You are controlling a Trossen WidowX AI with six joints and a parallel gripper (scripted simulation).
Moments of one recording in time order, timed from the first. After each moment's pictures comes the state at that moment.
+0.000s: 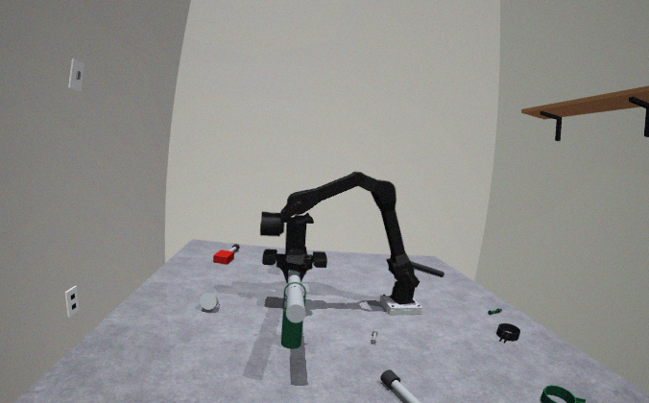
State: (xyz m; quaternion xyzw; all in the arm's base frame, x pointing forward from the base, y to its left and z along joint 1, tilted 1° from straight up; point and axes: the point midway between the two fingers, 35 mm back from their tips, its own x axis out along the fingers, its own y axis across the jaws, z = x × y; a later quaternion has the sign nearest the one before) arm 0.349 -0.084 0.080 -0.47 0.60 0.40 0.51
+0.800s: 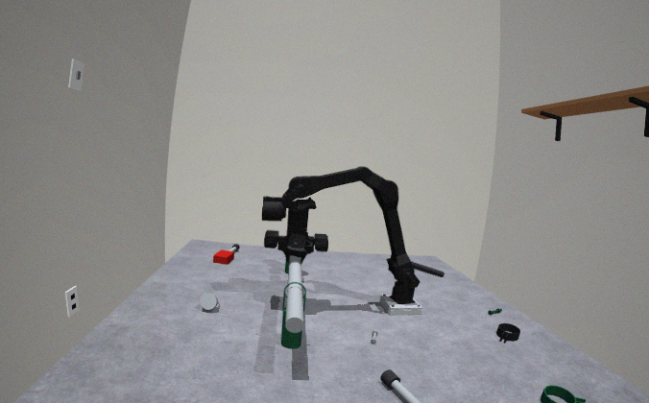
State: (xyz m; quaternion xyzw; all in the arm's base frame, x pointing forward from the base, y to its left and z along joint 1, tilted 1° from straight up) arm 0.343 -0.106 0.134 -0.51 0.65 0.35 0.45
